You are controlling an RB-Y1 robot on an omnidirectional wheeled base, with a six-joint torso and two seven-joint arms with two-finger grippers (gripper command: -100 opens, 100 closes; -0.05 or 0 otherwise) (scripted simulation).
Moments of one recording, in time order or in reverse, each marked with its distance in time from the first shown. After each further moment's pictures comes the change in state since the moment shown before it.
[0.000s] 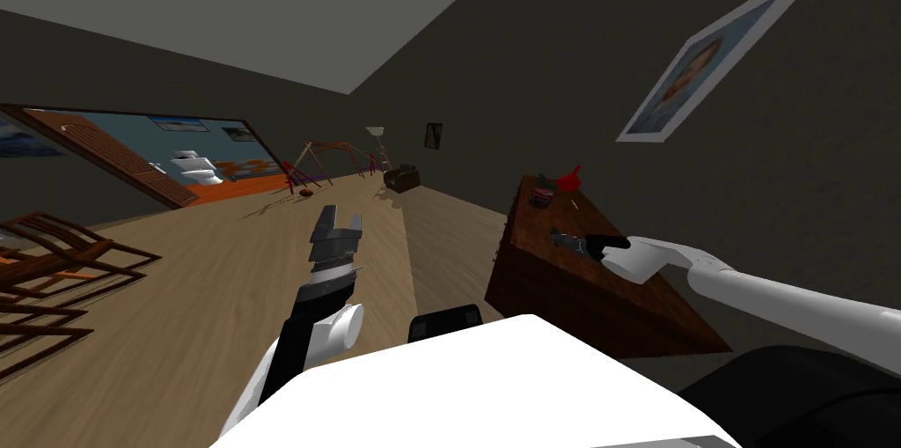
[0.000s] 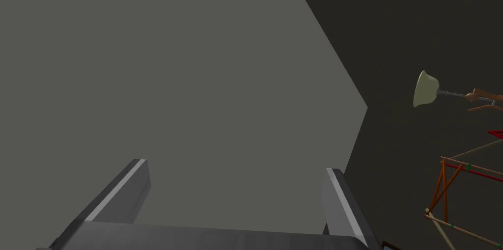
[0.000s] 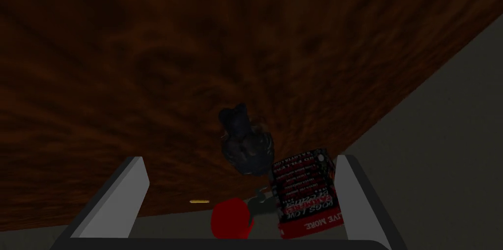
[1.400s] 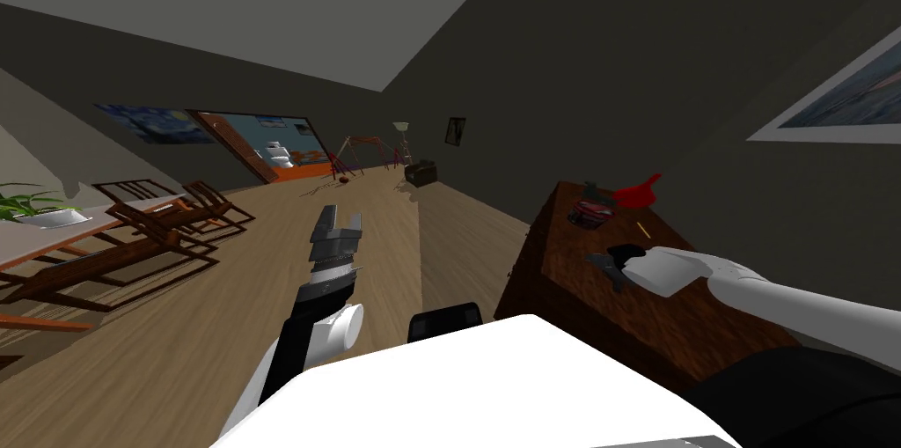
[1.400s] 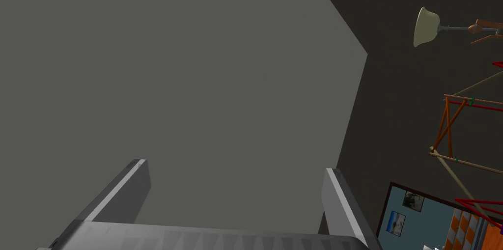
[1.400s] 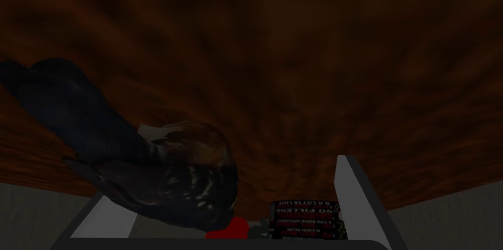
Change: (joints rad) left arm -0.001 0.000 0.000 0.000 0.000 0.000 0.000; right arm -0.039 -0.031 0.154 0.210 -0.045 0.162 0.041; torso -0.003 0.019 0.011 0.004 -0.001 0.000
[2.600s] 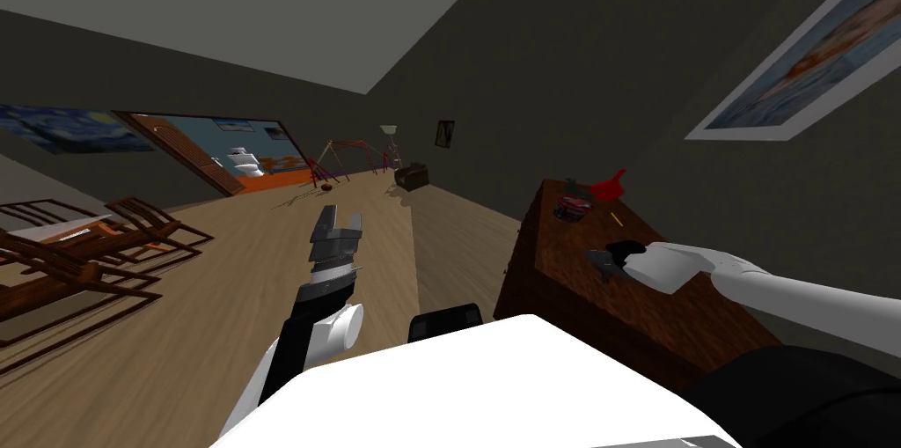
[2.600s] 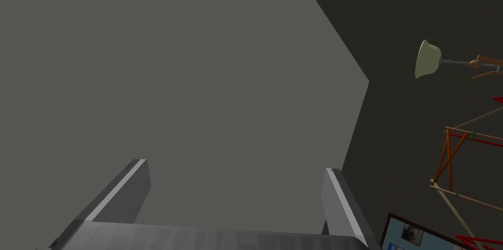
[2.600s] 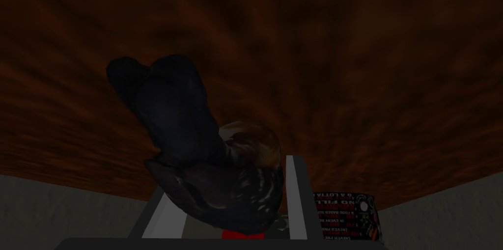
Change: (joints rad) left arm 0.000 0.000 0.000 0.000 0.000 0.000 0.000; right arm 0.039 -0.059 -0.014 -0.058 -0.018 -0.024 0.004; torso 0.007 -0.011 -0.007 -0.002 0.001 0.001
